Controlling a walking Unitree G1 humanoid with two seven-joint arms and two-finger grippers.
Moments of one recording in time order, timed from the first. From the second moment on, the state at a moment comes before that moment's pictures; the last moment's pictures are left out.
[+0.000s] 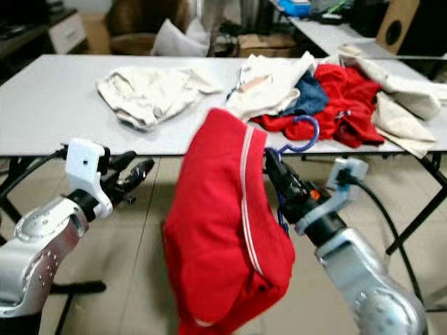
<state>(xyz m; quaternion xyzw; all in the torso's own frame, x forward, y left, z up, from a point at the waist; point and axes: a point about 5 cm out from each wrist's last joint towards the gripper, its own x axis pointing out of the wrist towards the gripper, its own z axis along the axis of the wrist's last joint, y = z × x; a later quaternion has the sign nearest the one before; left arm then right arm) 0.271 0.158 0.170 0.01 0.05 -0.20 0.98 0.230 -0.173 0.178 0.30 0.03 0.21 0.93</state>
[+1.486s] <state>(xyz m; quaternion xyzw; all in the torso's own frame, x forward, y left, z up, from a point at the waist) 0.275 0.150 0.153 0.02 0.06 -0.20 0.98 0.238 -0.156 0.127 0.08 0.09 0.20 0.97</state>
